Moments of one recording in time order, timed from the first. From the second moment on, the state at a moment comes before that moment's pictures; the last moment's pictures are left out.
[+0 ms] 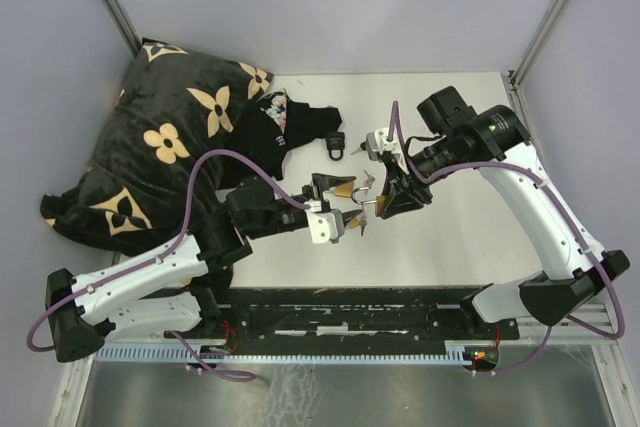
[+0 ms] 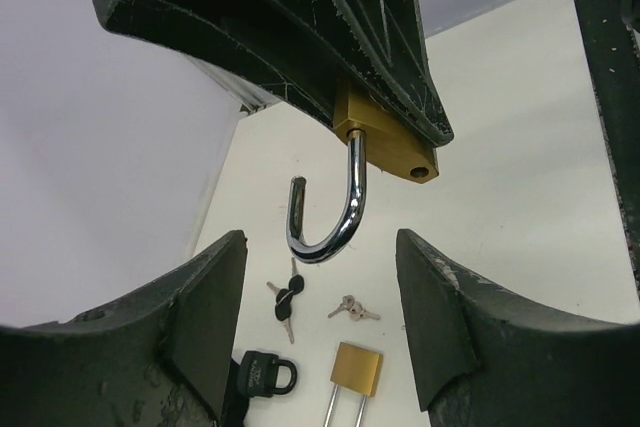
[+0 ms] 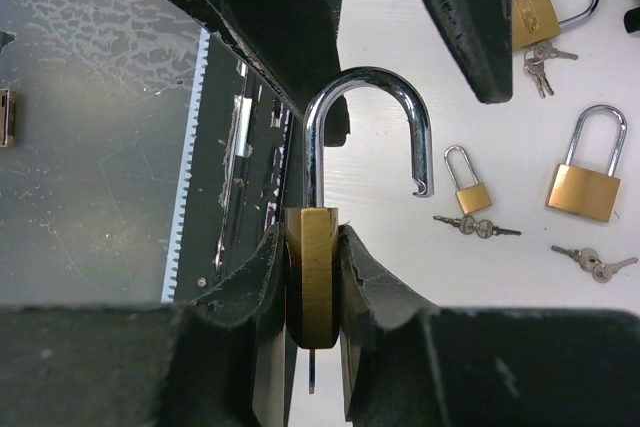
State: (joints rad) left arm -1.03 1.00 0.86 0.11 0.27 0.68; right arm 0.52 1.40 1.70 -1.49 -0.92 -0.90
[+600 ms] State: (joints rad) left arm -1.05 1.05 0.90 0.08 0.27 0.57; right arm 0.52 1.42 1.70 -1.48 -0.87 -0.90
